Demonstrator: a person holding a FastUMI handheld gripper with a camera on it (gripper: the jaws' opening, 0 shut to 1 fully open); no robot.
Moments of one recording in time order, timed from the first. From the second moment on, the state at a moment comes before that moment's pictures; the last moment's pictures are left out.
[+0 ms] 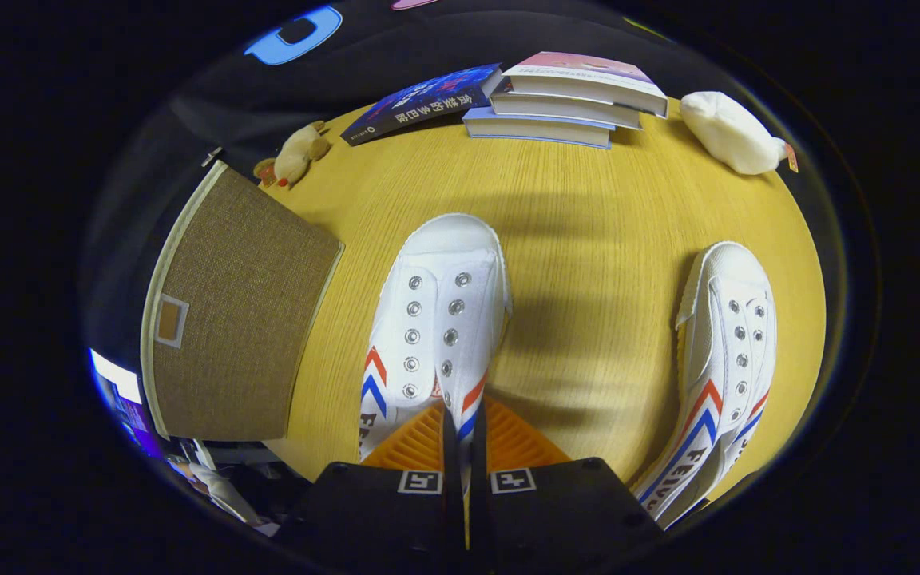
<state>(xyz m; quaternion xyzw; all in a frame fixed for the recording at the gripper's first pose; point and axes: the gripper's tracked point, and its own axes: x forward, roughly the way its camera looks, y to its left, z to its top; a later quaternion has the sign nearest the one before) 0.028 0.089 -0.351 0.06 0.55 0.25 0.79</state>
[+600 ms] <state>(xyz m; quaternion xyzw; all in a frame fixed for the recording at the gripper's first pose) 0.022 0.089 -0.227 0.15 0.49 0.20 0.84</state>
